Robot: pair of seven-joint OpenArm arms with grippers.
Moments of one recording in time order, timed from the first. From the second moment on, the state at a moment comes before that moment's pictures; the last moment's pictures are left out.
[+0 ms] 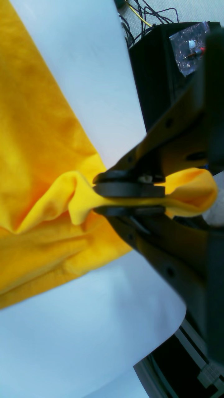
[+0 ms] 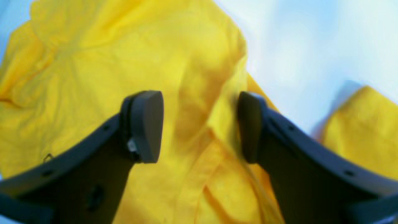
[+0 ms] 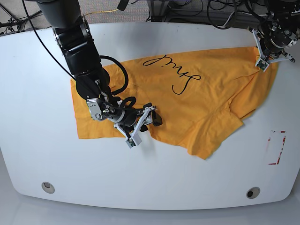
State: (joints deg) left arm 27.9 -19.8 -27.3 111.6 -2.7 -43.2 55.5; right arm 24.1 9.5 -24.6 59.0 38.2 21.9 -33.8
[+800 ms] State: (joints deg) left arm 27.8 -21.5 -24.0 111.6 -2.9 -43.2 55.4; right arm 21.8 13.0 -19.7 64.9 38.8 21.9 -35.8
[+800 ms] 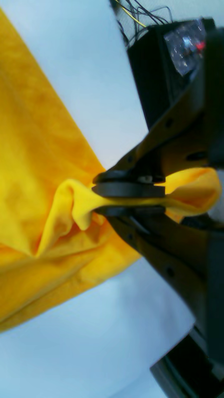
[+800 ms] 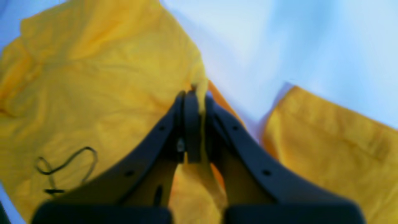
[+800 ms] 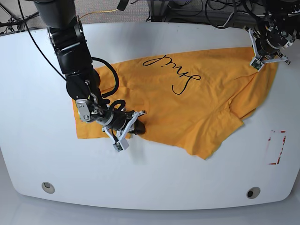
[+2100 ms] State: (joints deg) left arm 22.7 -20.1 -31.6 114.6 -4.0 -43.2 58.8; right arm -1.7 22.6 -0.9 97.1 38.3 22.5 -45.5
